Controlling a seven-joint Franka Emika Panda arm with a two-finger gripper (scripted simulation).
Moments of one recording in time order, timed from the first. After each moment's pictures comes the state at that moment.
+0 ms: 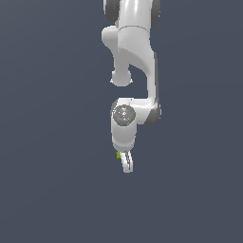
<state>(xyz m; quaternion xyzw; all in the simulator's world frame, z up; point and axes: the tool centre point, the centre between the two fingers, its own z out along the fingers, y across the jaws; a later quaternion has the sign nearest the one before) 0.058 0.008 0.048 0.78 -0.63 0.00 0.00</state>
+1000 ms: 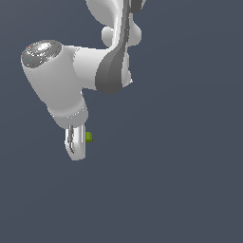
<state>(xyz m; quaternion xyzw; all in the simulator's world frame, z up) 0.076 -0.137 0.229 0.78 -0.63 0.00 0.00</state>
